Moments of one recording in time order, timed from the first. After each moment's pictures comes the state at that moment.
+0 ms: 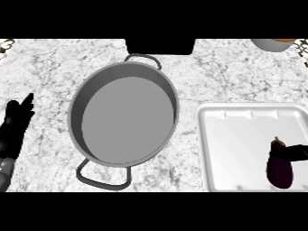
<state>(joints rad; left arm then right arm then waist) -0.12 0.61 -0.24 -1.40 0.19 0.39 0.33 -0.08 -0.76 0.33 -1.61 0.41 -0.36 1.11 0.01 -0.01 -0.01</state>
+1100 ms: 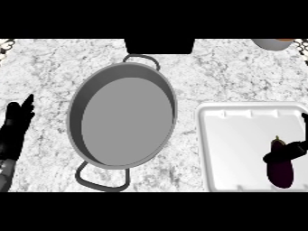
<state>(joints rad) -0.10 0.59 -0.21 -1.41 0.17 0.37 0.34 -0.15 -0.73 0.31 -1.63 0.25 -0.10 1.25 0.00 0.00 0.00</state>
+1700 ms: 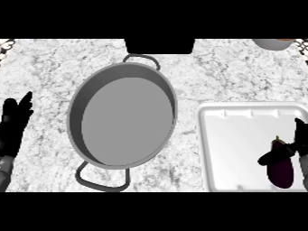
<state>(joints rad) -0.12 0.58 -0.18 -1.40 0.15 0.34 0.35 -0.15 -0.64 0.30 -1.53 0.35 -0.07 1.22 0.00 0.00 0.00</state>
